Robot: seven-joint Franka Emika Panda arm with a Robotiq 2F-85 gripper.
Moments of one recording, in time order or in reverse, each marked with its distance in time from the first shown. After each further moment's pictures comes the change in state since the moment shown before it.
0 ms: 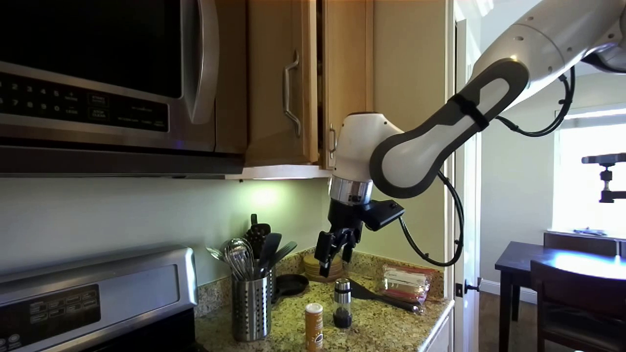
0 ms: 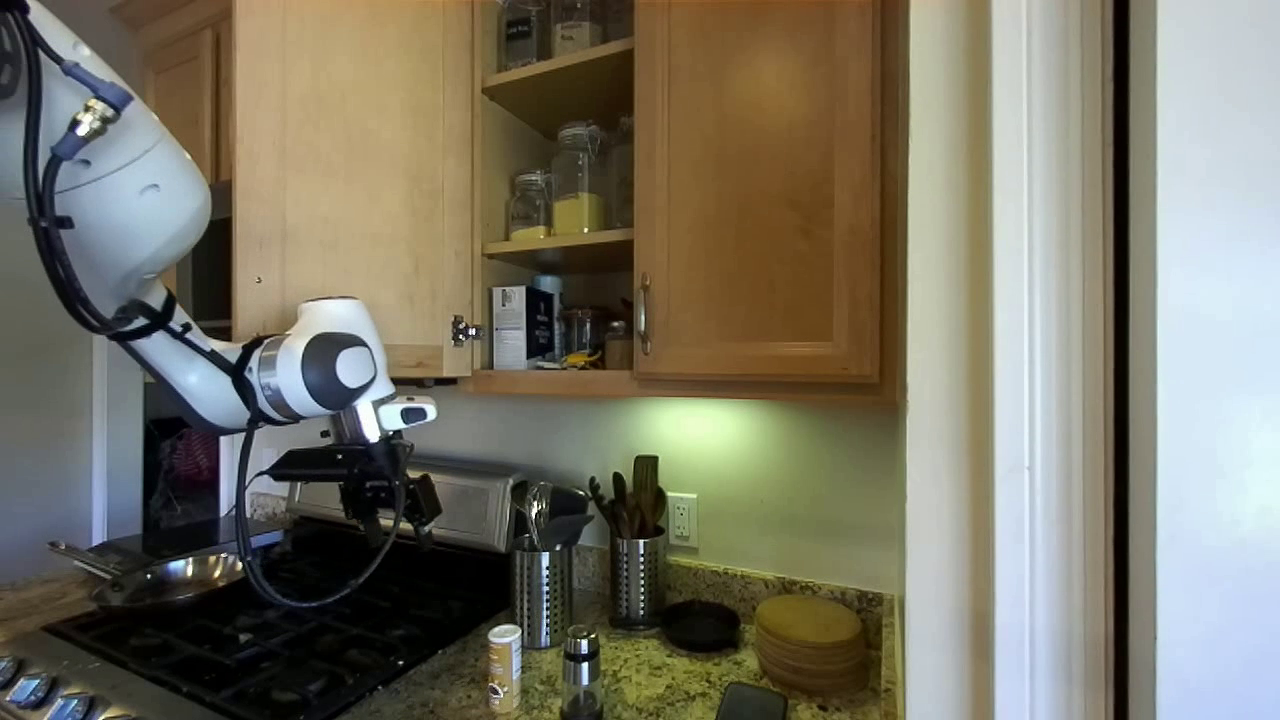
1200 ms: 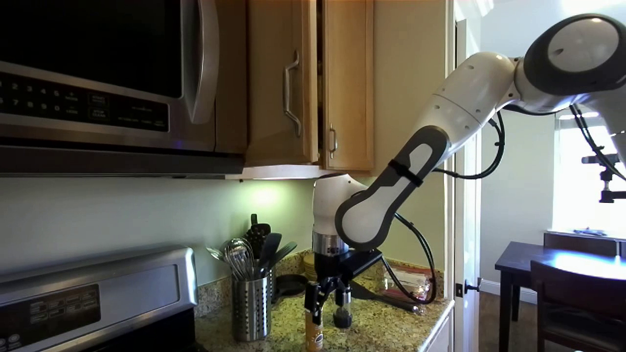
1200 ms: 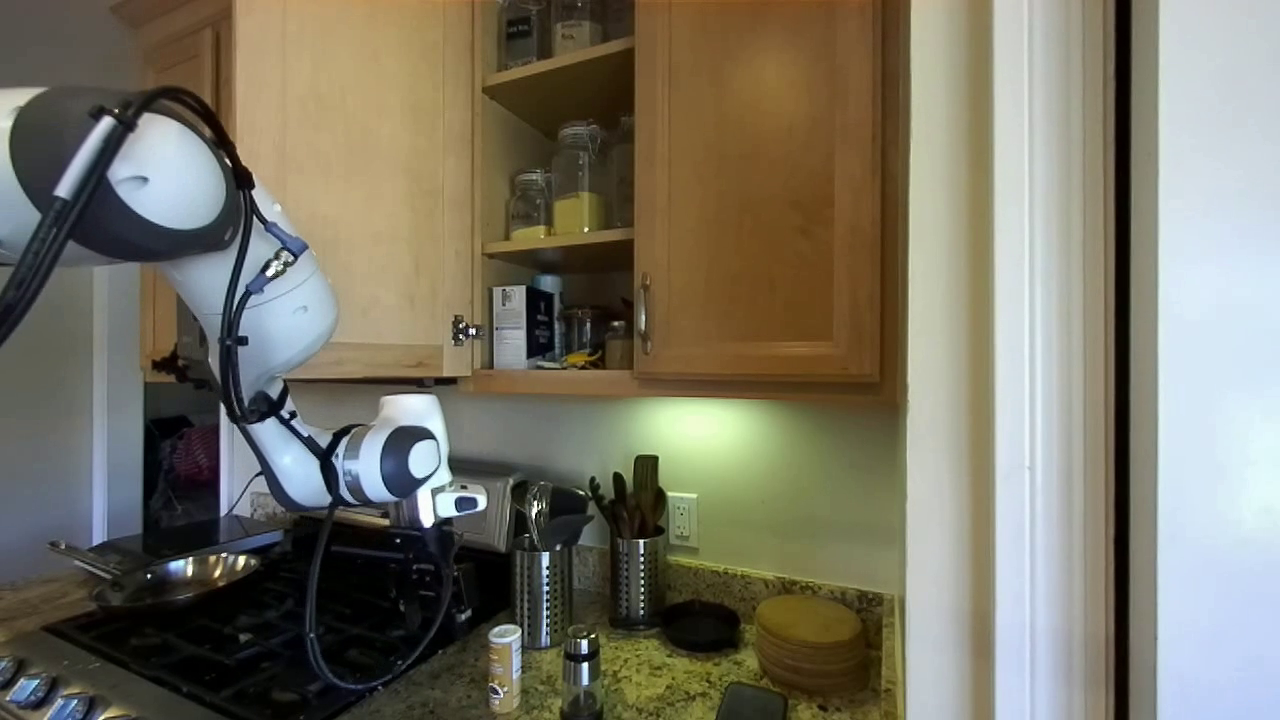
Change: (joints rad) arm 0.037 0.381 -0.100 0.197 -0.006 0.025 -0.001
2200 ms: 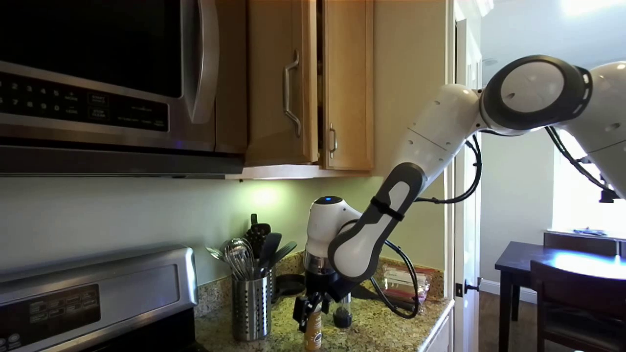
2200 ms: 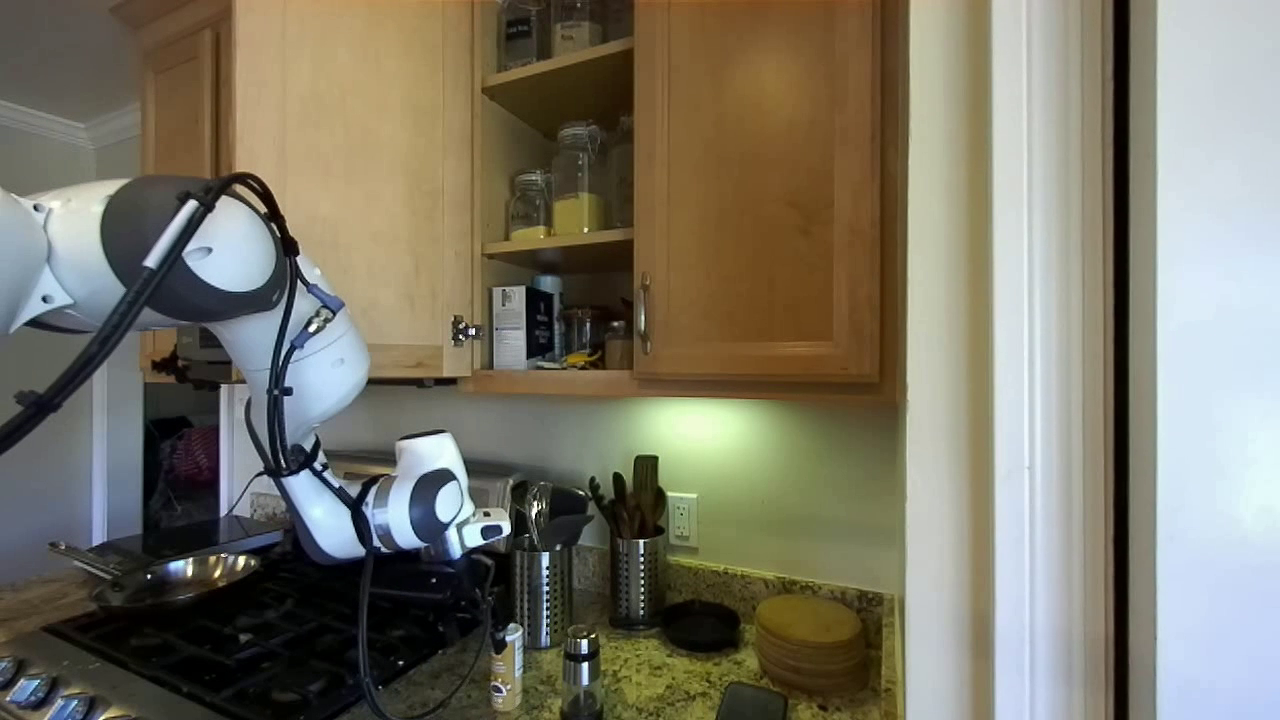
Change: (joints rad) arm 0.122 0.188 -0.171 0.107 -0.043 0.210 0.002
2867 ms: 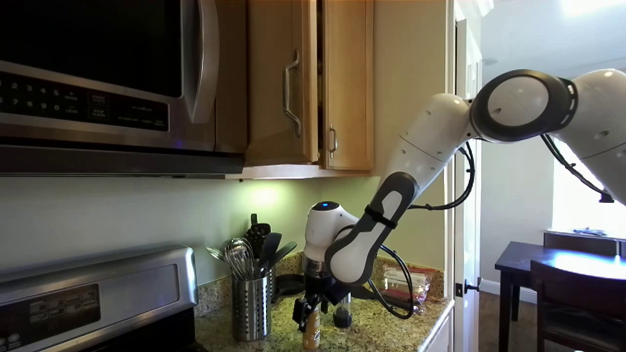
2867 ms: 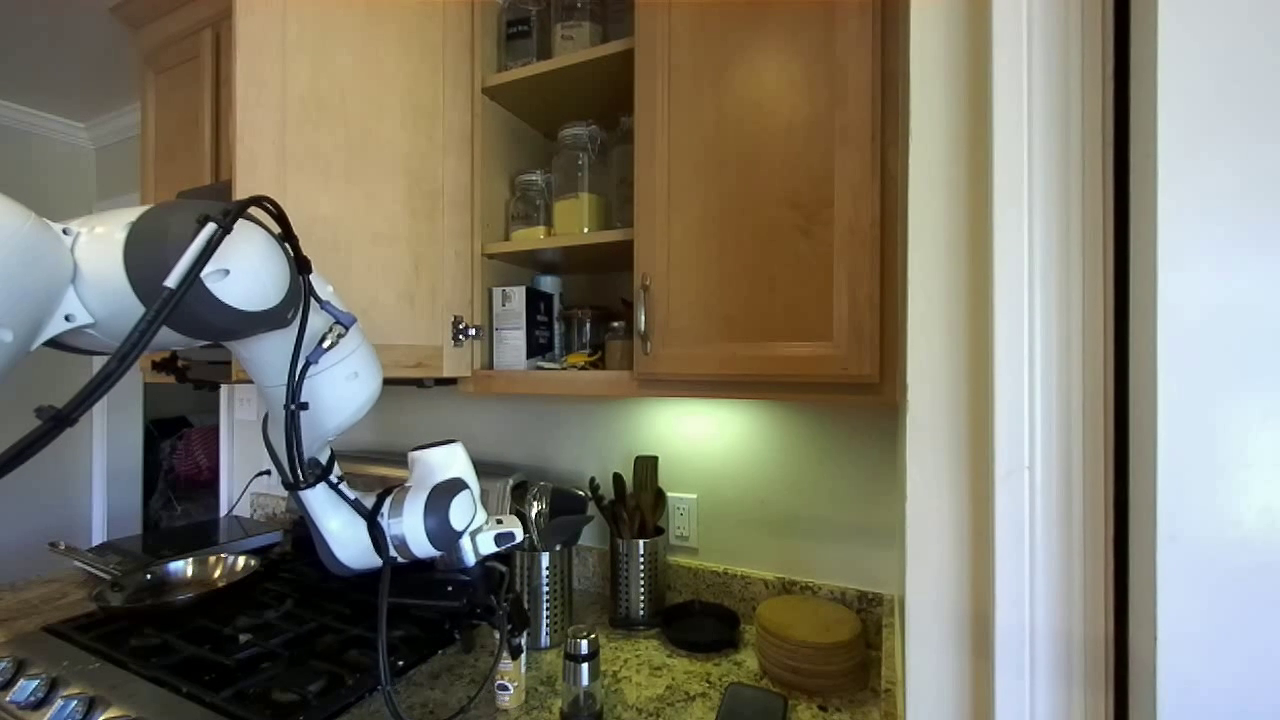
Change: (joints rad) arm 0.018 0.064 -0.044 0.060 -0.009 0.006 -0.002
